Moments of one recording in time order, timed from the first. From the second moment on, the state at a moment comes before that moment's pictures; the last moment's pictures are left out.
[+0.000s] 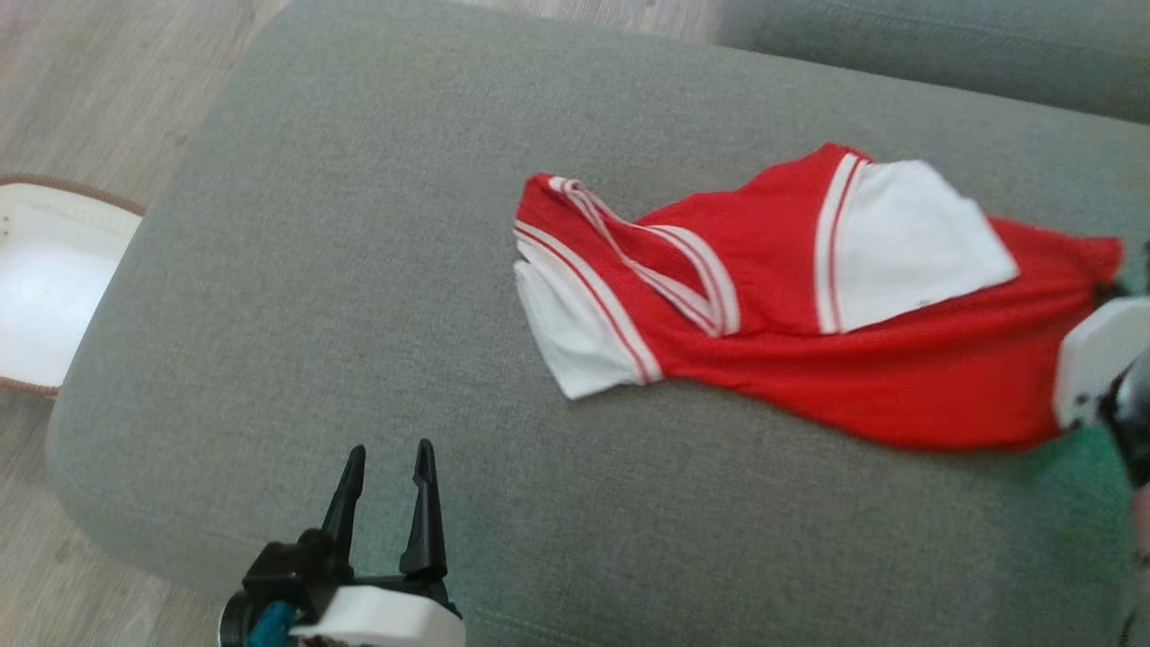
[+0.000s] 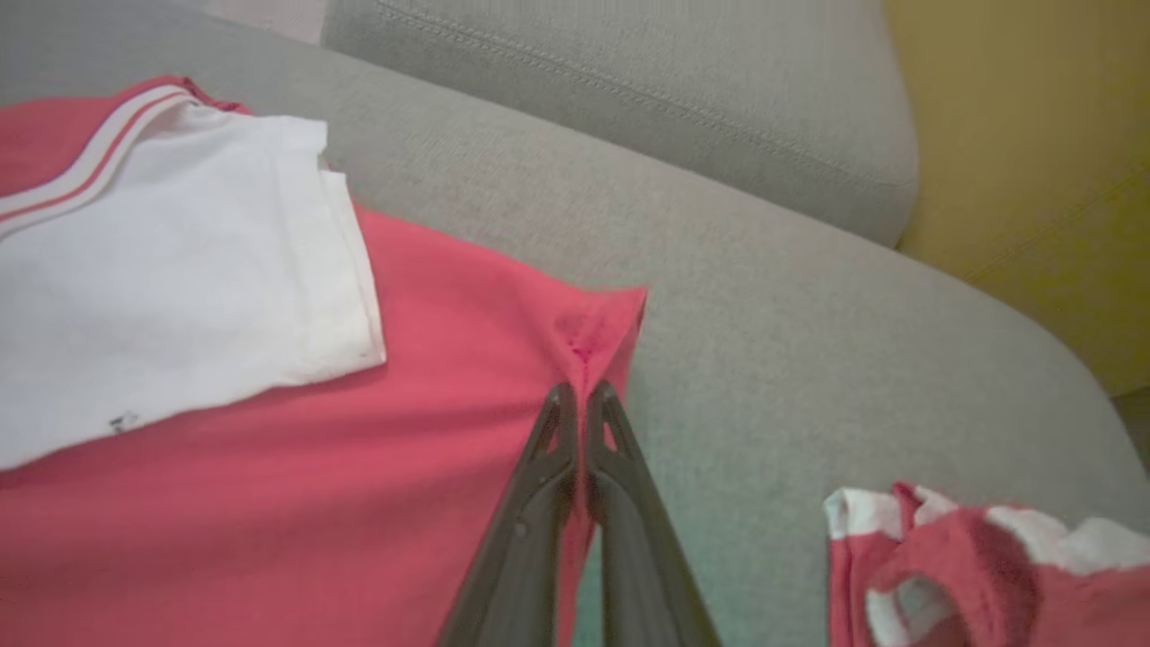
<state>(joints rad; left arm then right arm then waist) -0.01 0.24 -0.55 0.12 -0.62 0.27 -0.25 -0.36 -0.23 -0.20 0.42 -0.11 0.12 0.43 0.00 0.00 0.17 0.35</state>
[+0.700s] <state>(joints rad) -0.06 0.23 -0.56 0.14 -0.60 0.26 -0.25 -0.58 -0.22 -0.23 0.61 -0.15 0.12 0.09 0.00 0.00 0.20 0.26</state>
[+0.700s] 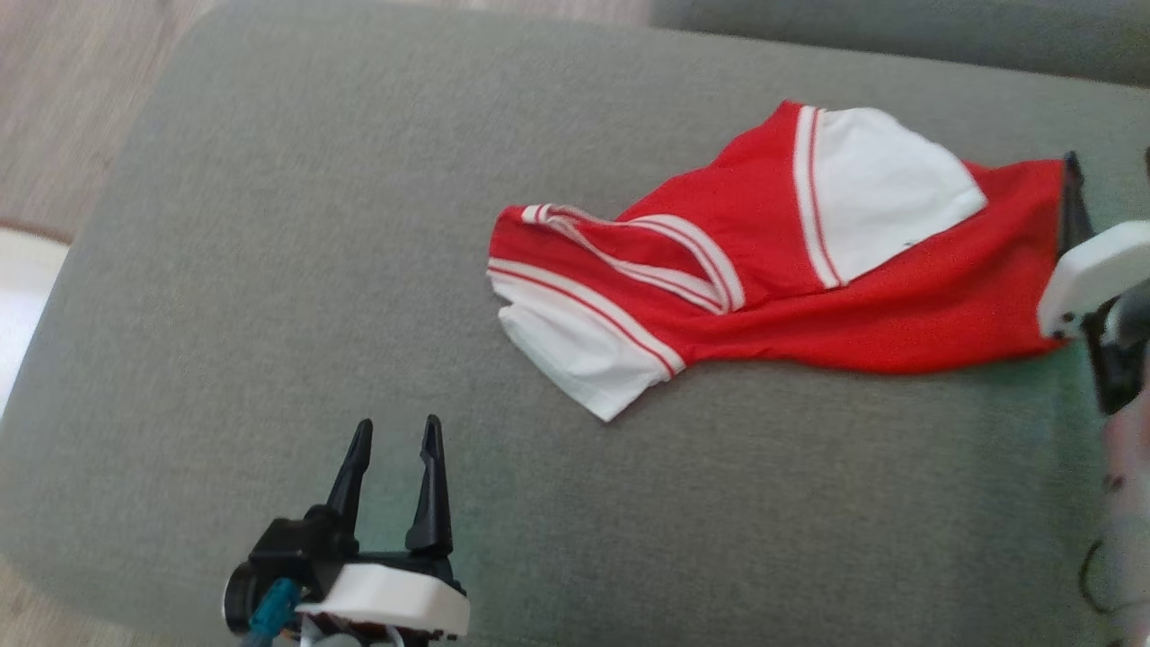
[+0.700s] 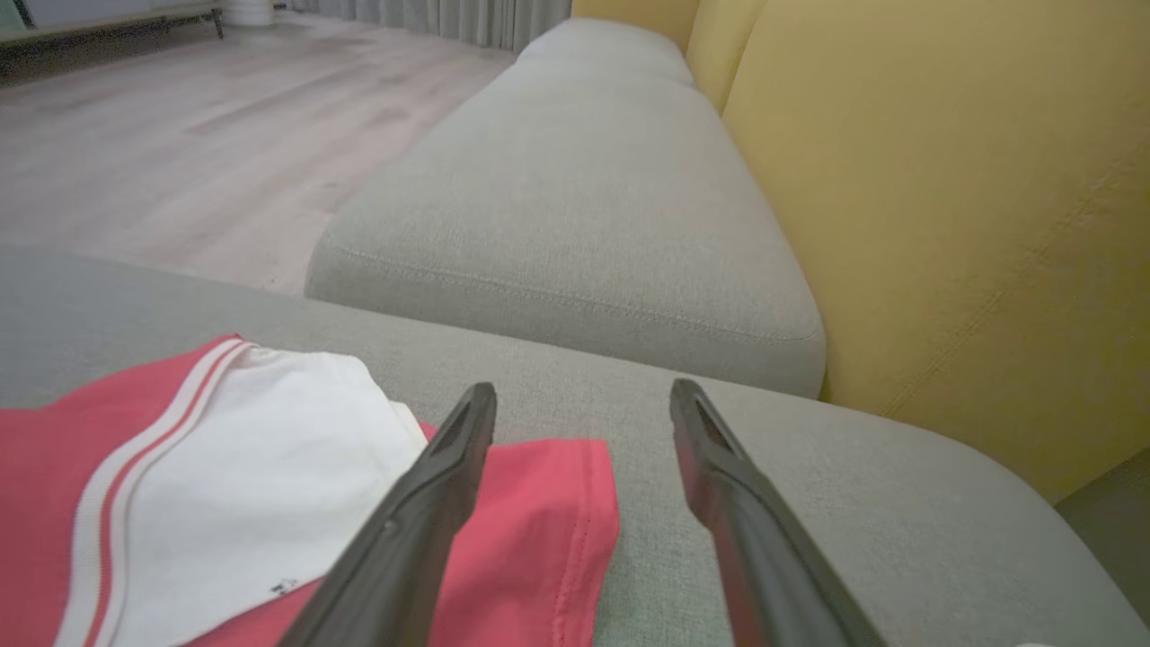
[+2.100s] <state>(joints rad) -0.56 0.37 -0.60 0.52 -0.55 0.11 0.08 -0.09 -0.04 -0.03 -0.03 0.04 0.12 0.03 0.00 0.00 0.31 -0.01</state>
